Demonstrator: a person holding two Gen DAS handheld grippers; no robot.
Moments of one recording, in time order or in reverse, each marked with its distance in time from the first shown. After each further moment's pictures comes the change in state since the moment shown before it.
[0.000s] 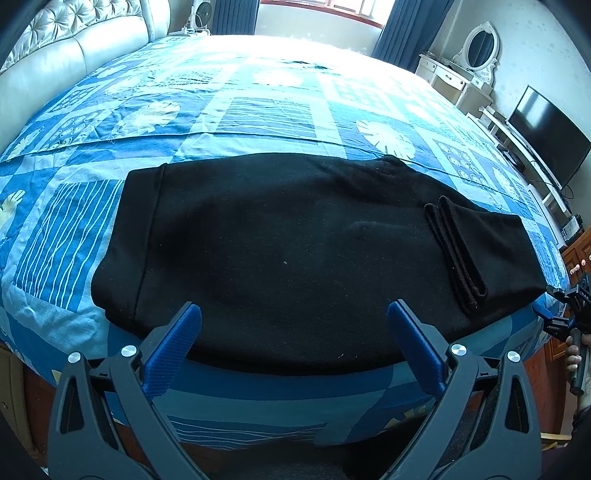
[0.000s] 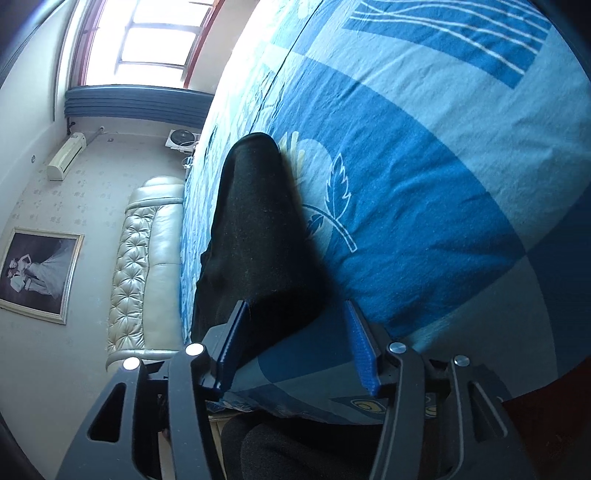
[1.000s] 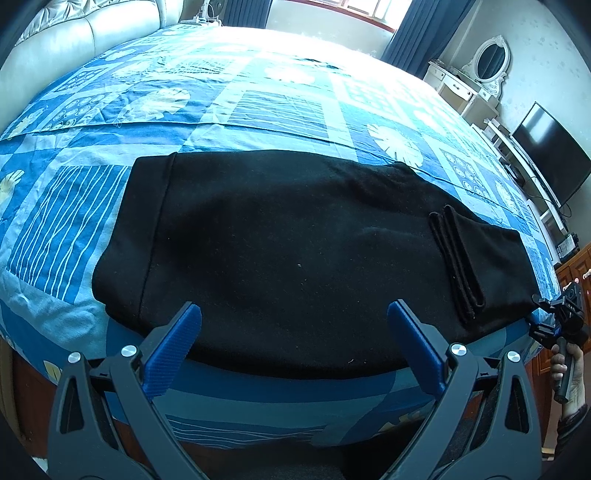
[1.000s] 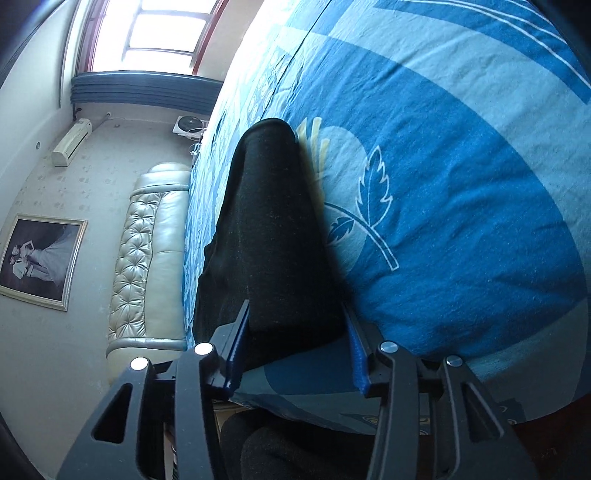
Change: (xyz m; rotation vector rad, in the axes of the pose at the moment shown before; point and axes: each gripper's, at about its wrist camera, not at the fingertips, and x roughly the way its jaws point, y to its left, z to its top) left arm 0.003 0.016 0.003 -0.068 0.014 -0.025; right arm 0.042 0.009 0.010 -0.007 0.073 0.111
